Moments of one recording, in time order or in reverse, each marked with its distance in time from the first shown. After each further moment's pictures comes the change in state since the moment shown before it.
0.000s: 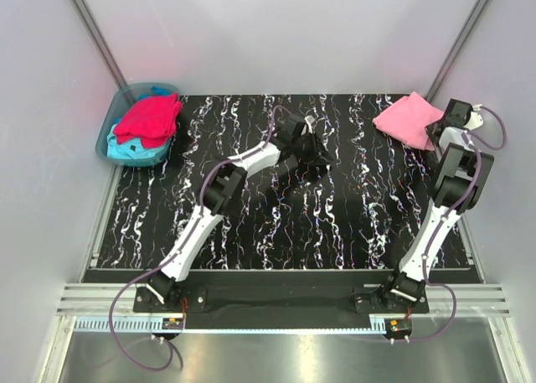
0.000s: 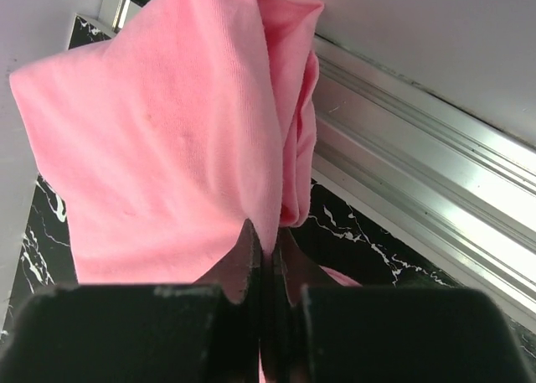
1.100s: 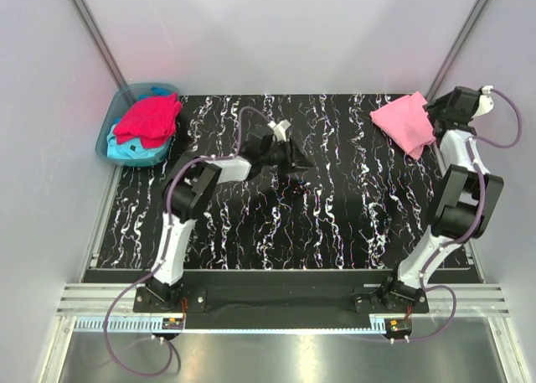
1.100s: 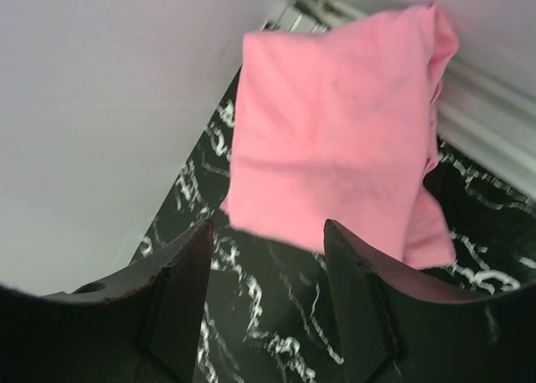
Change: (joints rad) left arm 0.064 -0.447 -0.792 0.515 0.087 0.074; right arm 0.070 -0.417 -0.262 0.083 -0.019 0.002
